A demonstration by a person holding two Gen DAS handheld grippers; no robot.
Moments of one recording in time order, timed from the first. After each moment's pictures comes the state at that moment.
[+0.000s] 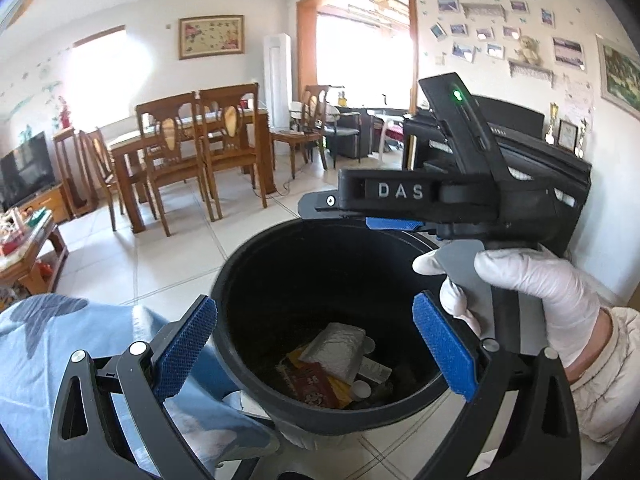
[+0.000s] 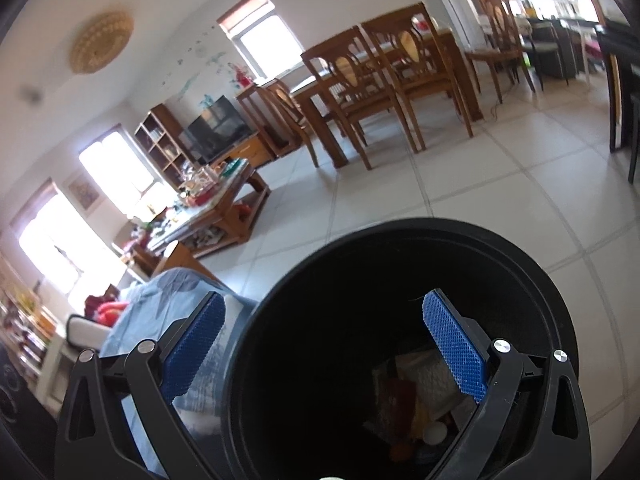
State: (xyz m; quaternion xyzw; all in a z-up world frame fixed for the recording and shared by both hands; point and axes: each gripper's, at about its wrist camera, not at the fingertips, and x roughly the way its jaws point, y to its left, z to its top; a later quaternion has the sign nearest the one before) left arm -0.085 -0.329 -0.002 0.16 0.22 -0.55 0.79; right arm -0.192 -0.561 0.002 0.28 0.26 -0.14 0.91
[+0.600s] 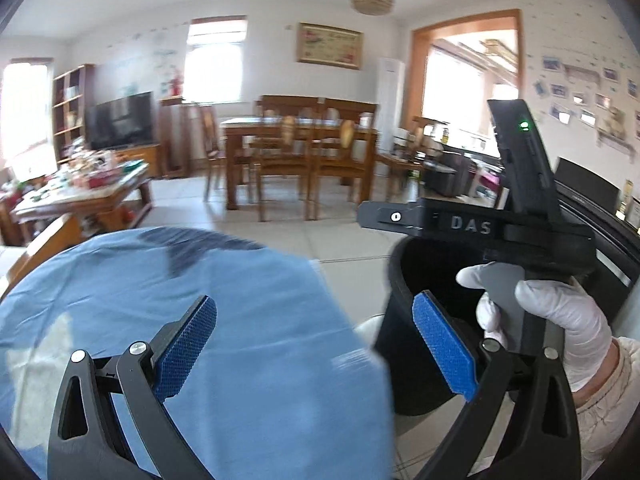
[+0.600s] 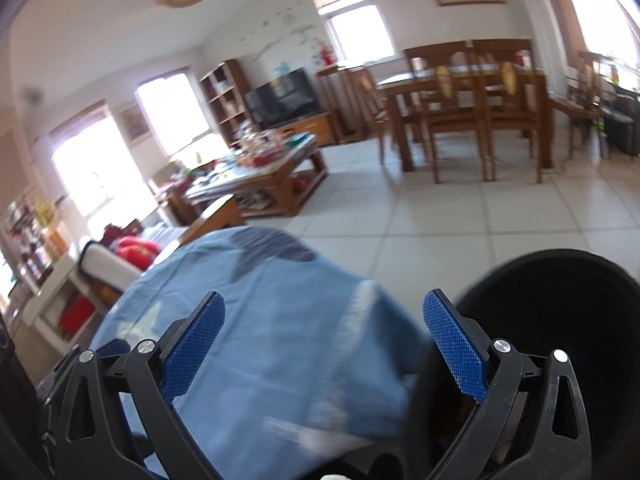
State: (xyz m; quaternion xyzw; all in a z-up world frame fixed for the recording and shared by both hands) left arm -0.030 -0.170 0.016 0.07 0.24 -0.39 0.89; right arm -0.074 -0.390 0.033 0.18 0.28 -0.02 0.94
